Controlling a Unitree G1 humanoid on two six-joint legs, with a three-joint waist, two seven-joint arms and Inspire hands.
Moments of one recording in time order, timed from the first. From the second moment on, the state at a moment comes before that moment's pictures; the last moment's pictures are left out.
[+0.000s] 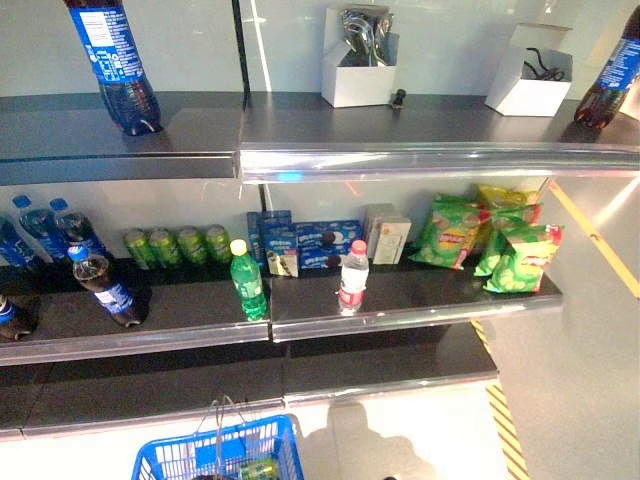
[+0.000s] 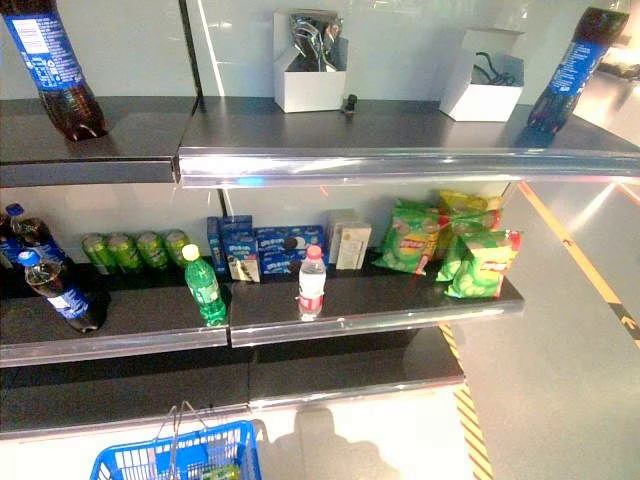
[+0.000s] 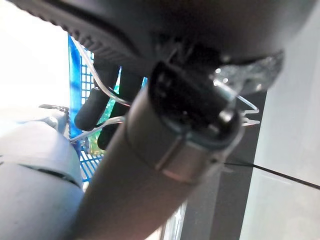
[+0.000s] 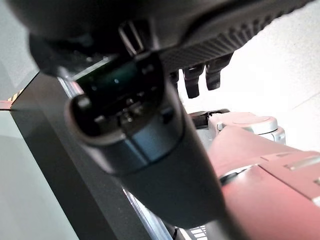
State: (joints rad) left arm 0.07 0.31 -0.11 1.28 -0.17 -0.14 -0.12; right arm 0.05 -0.29 0.02 1.29 0.24 0.05 0.16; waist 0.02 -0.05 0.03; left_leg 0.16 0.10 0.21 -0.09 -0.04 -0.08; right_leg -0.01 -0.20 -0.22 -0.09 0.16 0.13
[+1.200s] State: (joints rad) left arm -0.26 0.32 -0.18 1.07 -0.42 -0.22 -0.05; right arm -0.18 -0.38 0.15 0.66 0.37 -0.27 -0.01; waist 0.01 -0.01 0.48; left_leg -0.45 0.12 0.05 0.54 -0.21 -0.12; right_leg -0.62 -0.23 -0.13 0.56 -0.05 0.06
